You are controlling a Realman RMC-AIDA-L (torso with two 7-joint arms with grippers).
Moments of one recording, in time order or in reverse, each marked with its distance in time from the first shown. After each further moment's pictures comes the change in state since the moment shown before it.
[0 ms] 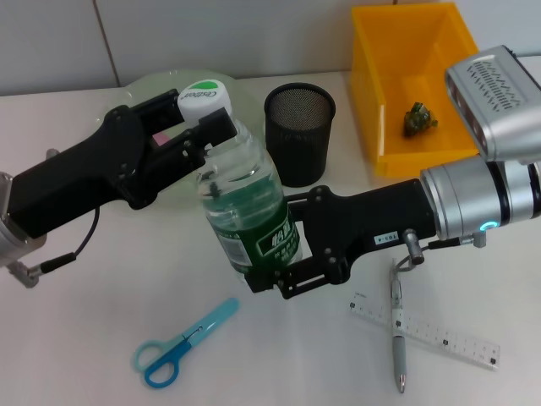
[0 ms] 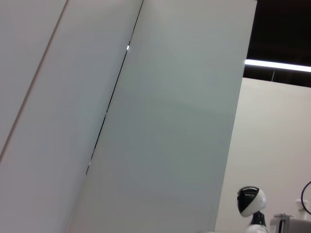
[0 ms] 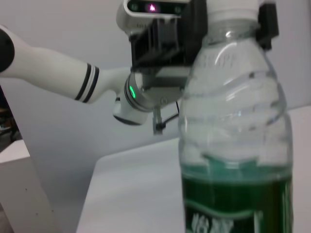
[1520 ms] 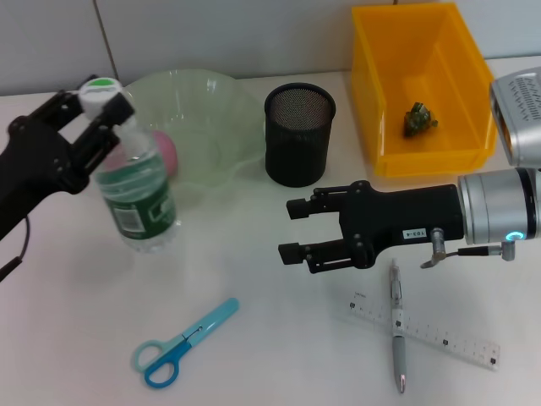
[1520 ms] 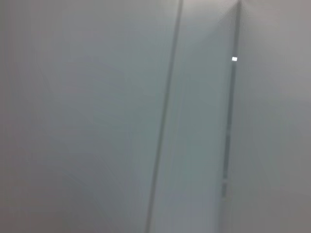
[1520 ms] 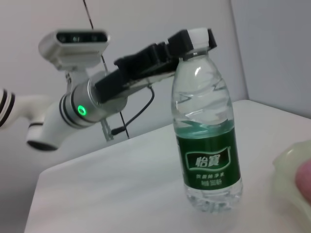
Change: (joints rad) left arm 0.106 -0.008 -0.195 -0.094 -0.022 -0.151 0.298; right arm -0.091 -0.003 0.071 -0.004 0.005 0.079 0.005
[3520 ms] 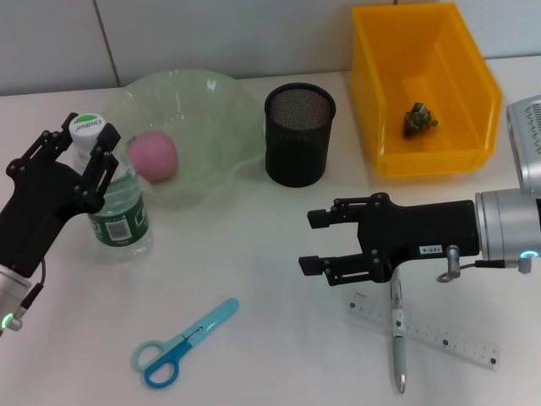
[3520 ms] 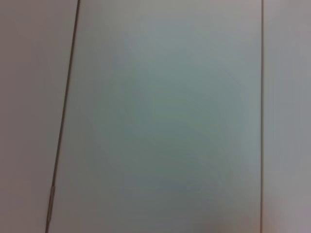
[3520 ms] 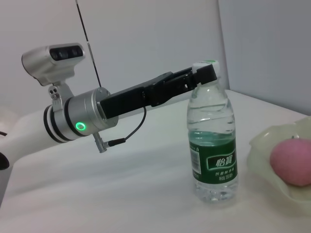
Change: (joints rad) left arm -0.044 -0.011 -0.214 -0.402 -0.057 -0.138 0.562; right arm -0.059 -0.001 -0.004 -0.019 -0.018 0.035 -0.083
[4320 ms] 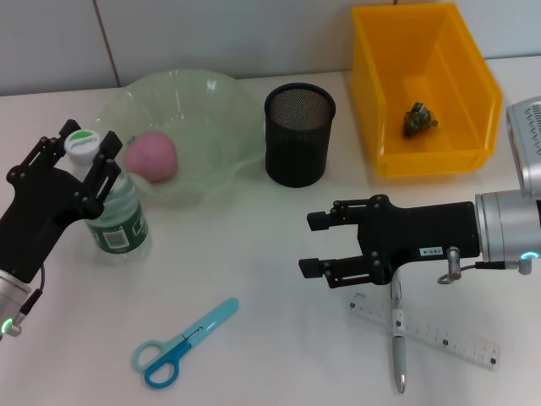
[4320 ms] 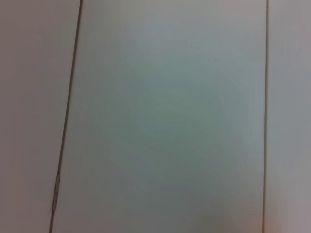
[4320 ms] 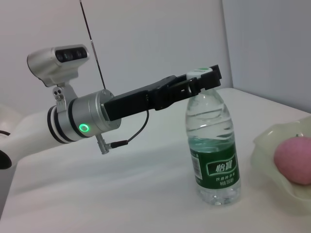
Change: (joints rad) left arm 0.007 0.000 0.000 -0.001 0.004 -0.018 0.000; right arm 0.000 0.000 0.000 0.000 -0.004 -0.007 0.000
